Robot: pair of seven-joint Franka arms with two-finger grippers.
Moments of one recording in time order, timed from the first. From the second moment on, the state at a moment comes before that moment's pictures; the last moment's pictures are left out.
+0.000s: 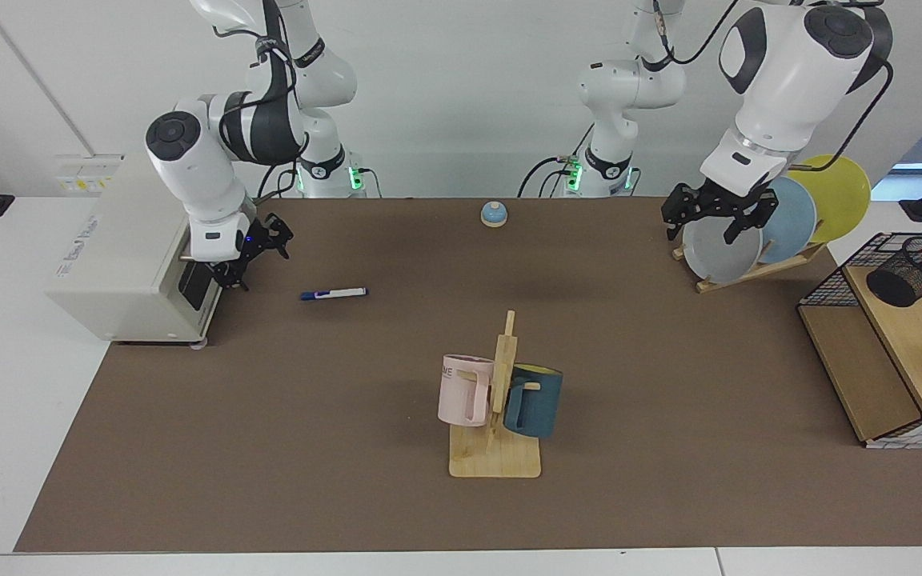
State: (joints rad) left arm -0.06 0.00 -0.07 -1.70 -0.02 1.66 0.01; right arm 0.06 -0.02 -0.04 -2.24 0.01 2.13 -1.02
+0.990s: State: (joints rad) left arm -0.07 -0.02 -0.05 -1.86 -0.12 1.76 0.31; right arm 0.13 -0.05 -0.04 -2.51 0.01 2.47 -1.19
